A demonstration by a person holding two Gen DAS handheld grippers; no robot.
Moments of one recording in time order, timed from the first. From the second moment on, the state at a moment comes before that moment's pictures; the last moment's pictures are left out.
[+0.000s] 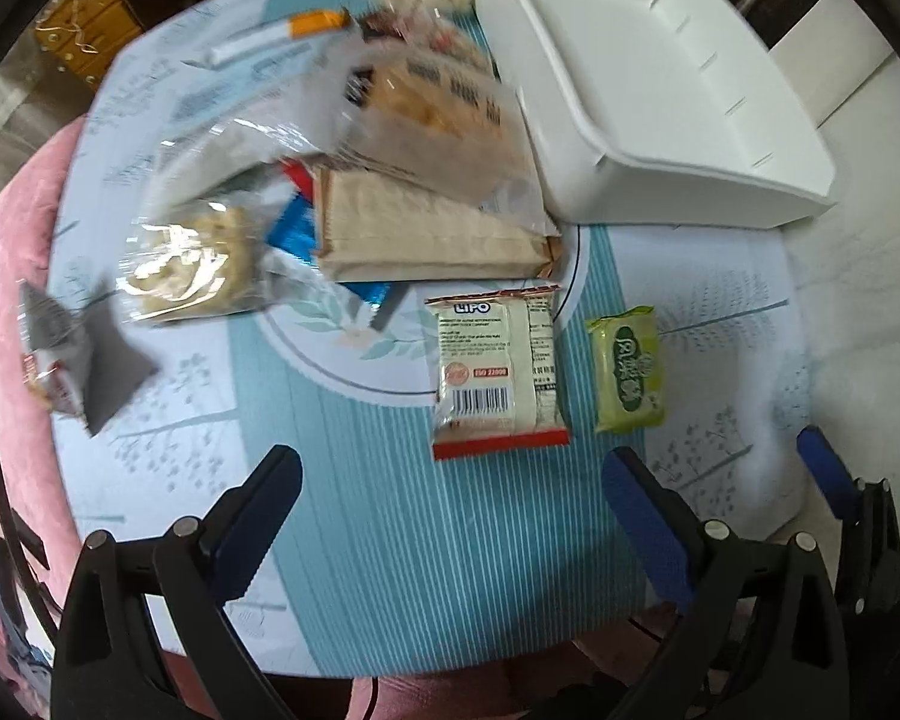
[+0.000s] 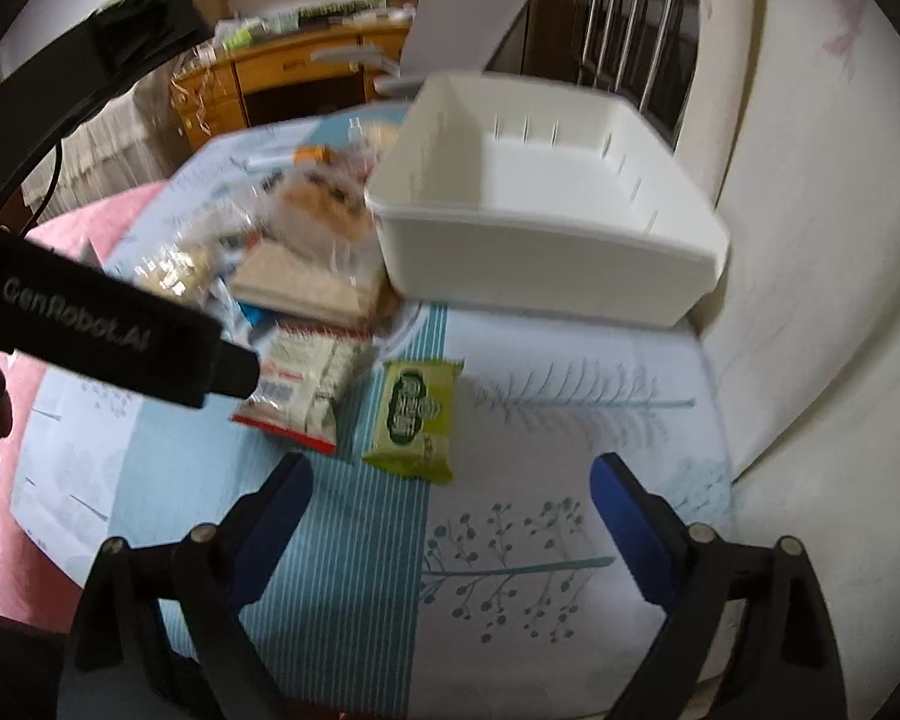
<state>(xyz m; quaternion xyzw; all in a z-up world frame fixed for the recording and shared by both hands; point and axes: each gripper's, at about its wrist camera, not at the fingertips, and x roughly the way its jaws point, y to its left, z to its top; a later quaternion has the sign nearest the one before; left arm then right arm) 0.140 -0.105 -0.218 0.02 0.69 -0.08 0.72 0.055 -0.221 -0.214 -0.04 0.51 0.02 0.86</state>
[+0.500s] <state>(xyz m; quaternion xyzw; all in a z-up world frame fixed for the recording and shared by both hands) 0.177 -0.132 -0.293 0.04 0.73 -0.10 0.68 0.086 -0.203 -0.272 -0.02 0.54 0.02 0.84</state>
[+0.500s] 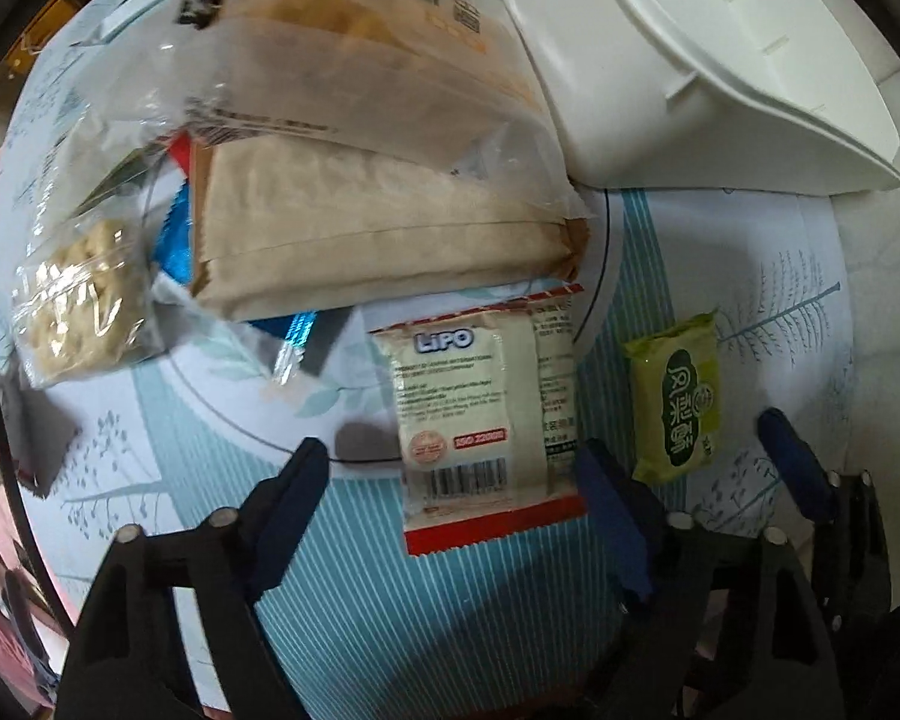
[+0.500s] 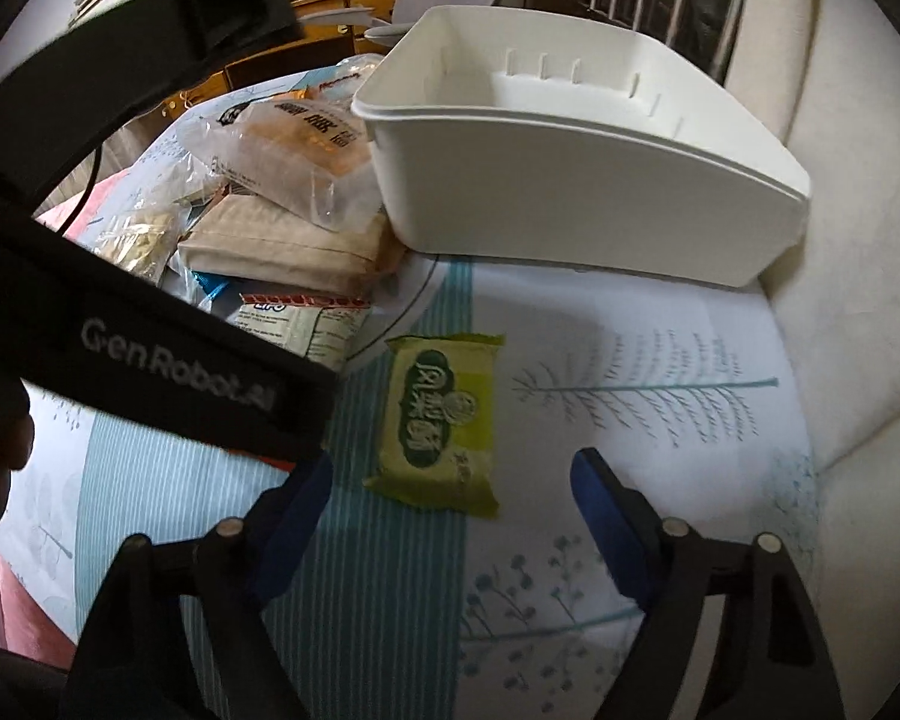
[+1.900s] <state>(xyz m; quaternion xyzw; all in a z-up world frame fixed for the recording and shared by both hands) 0.199 -0.043 -0.215 0.02 0.72 -0.18 0.67 0.136 -0.213 -0.189 0.05 0.61 0.02 0.79</state>
